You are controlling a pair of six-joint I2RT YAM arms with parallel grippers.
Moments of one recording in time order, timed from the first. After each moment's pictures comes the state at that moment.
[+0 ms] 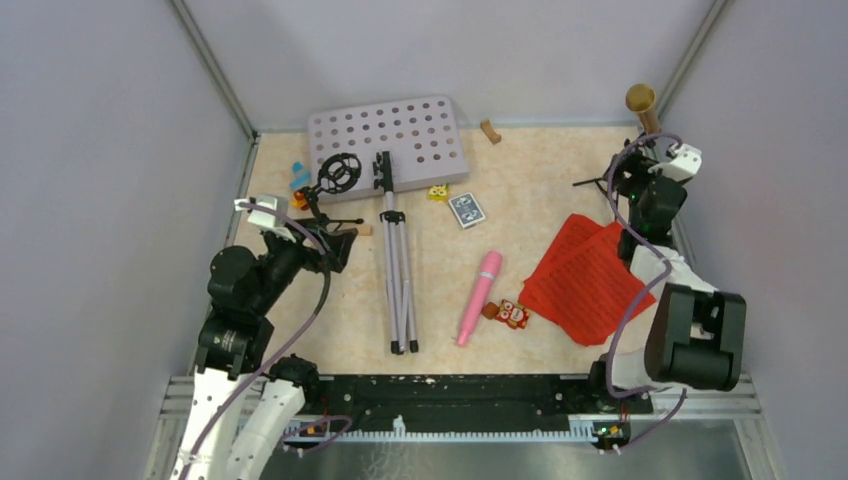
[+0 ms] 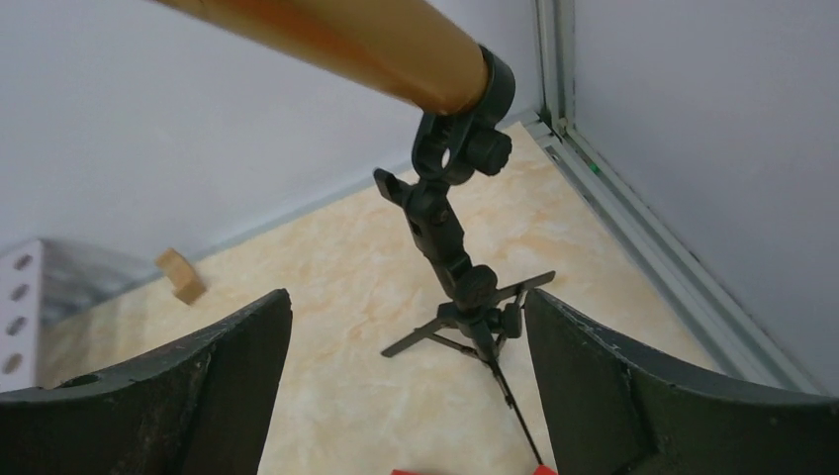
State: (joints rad) left arm -0.19 0.51 0.82 -0.35 0.27 -0.27; right arm -0.20 1.33 0.69 0.65 0.07 0.33
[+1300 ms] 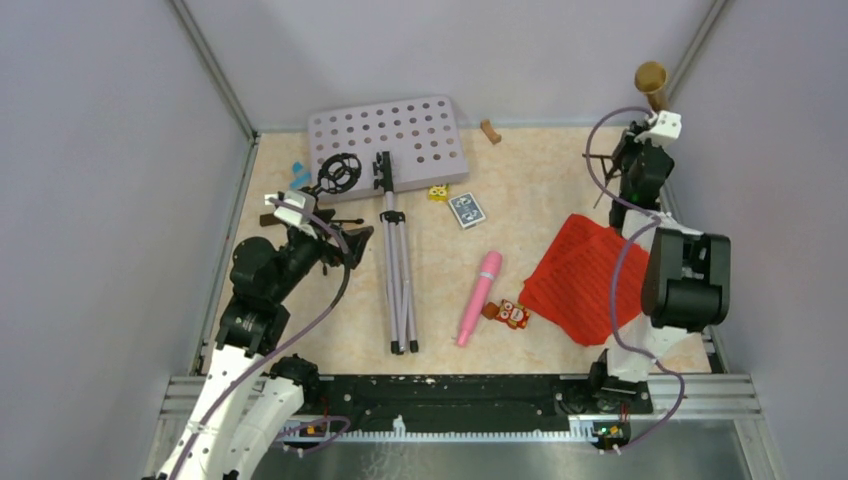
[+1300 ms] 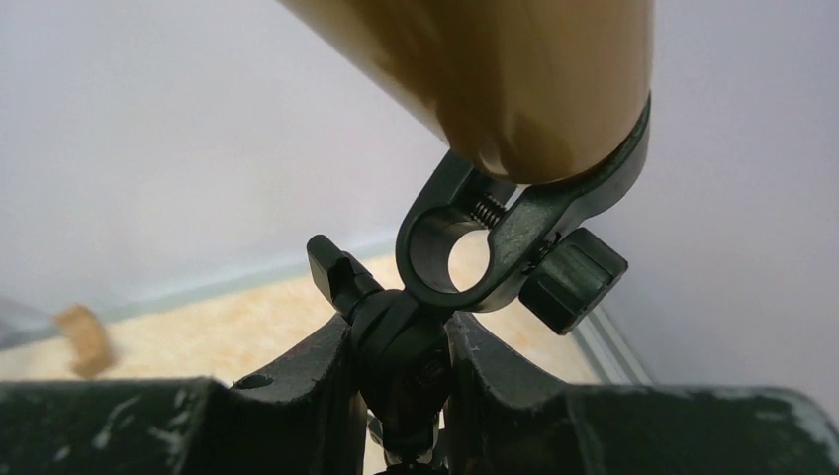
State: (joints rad) left arm -0.25 0.59 0.70 -0.12 0.31 -0.16; right arm -0.17 1.76 0.96 0.88 0.10 0.08
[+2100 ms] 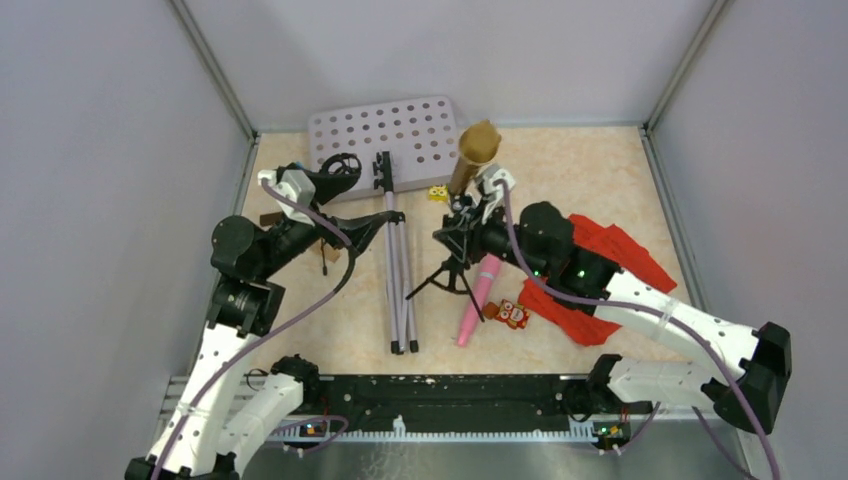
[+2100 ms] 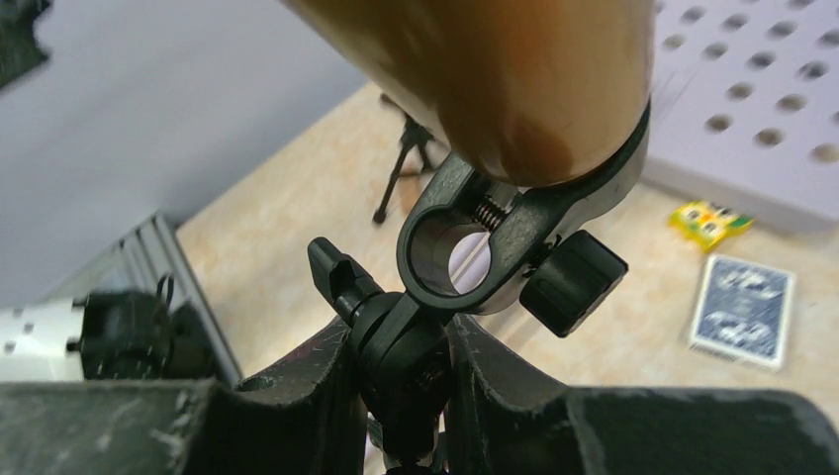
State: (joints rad) left arm -0.26 0.71 0.89 0.08 0.62 -0.13; right arm 0.86 1.08 0.96 0.06 -0.05 0.26
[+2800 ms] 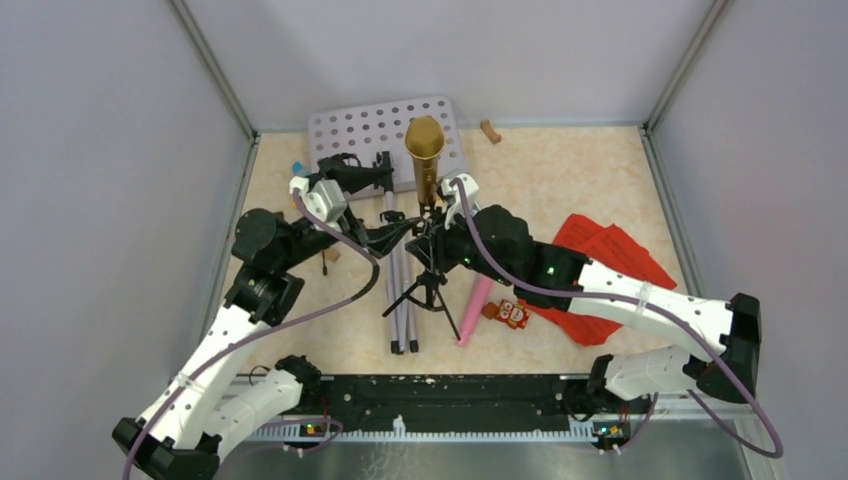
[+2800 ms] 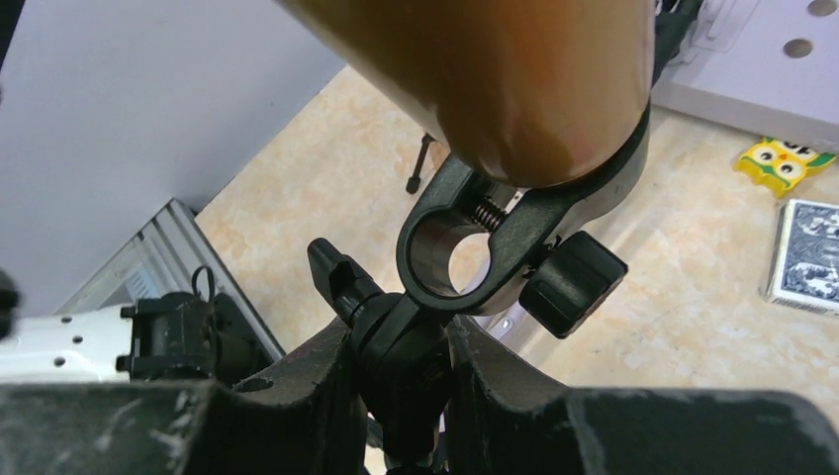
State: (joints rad) left arm -0.48 0.82 0.93 0.24 0.63 0.02; right arm 1.12 1.25 1.17 -0.15 0.21 0.38
